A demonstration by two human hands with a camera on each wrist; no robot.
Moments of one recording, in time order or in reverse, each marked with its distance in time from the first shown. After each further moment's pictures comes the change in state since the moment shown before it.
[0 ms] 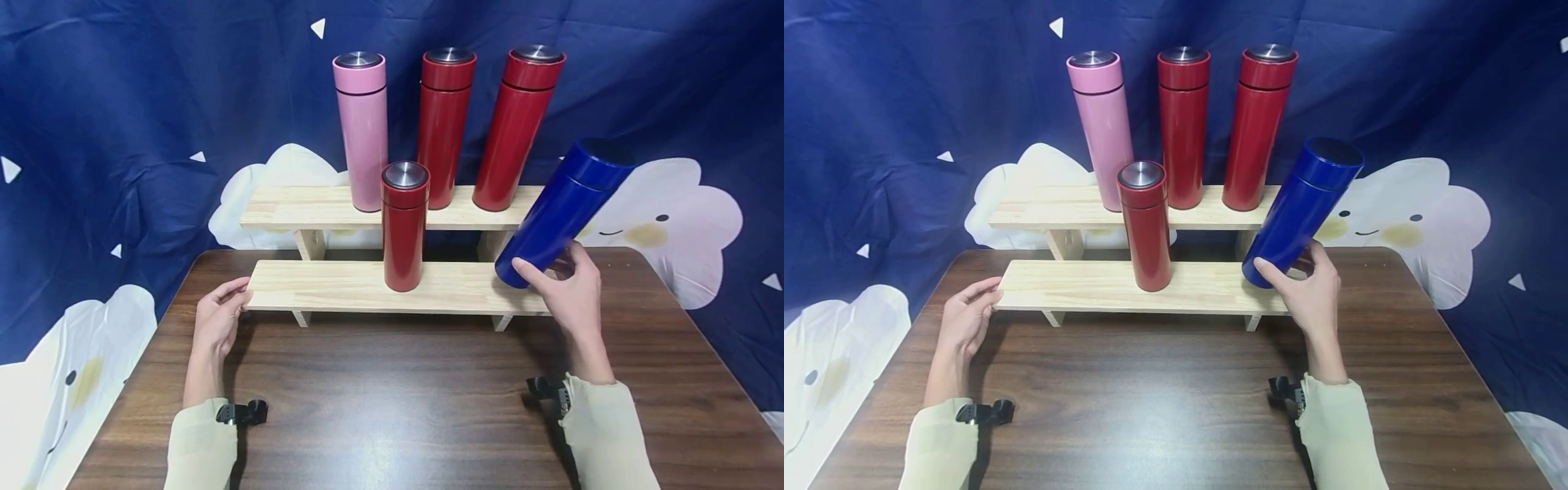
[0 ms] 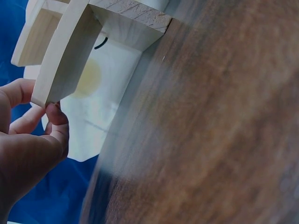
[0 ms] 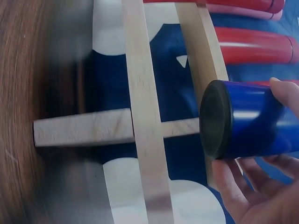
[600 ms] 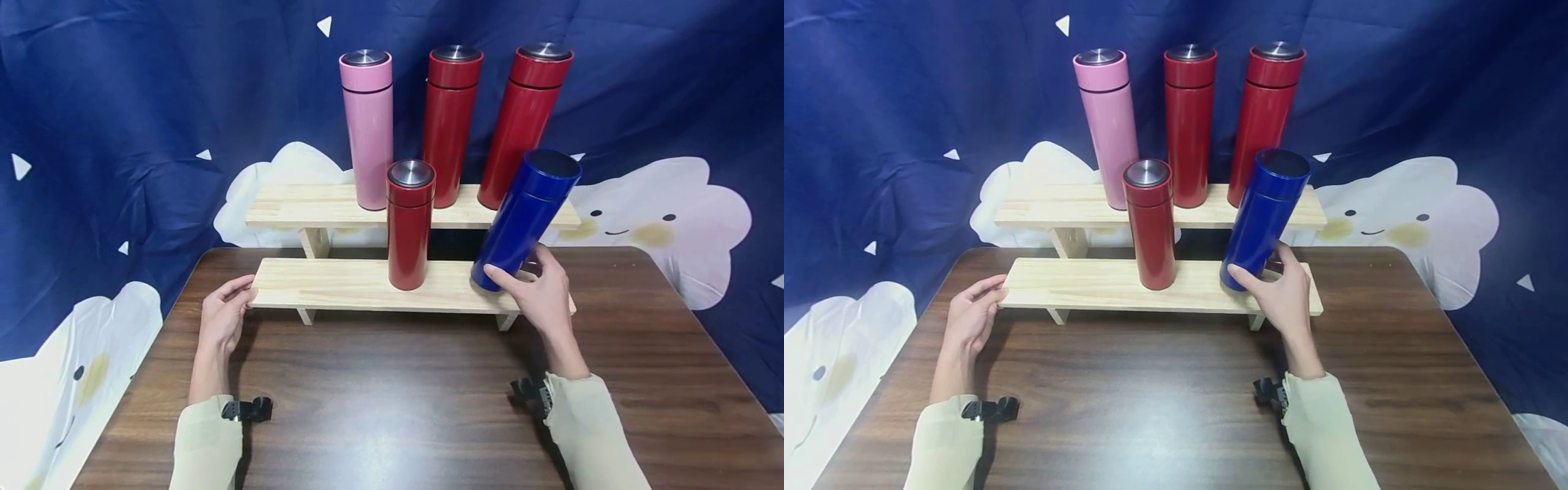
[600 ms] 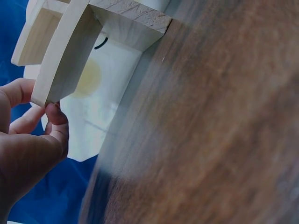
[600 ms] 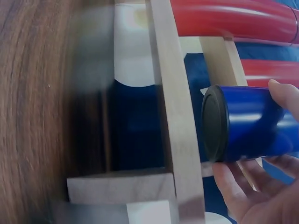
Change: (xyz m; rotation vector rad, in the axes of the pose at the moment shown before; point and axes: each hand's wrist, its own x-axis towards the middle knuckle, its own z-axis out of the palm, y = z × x) left_hand 0.000 0.000 0.000 0.014 0.013 -0.006; right_hand -0.007 0.001 0.034 -0.059 -0.141 -0.049
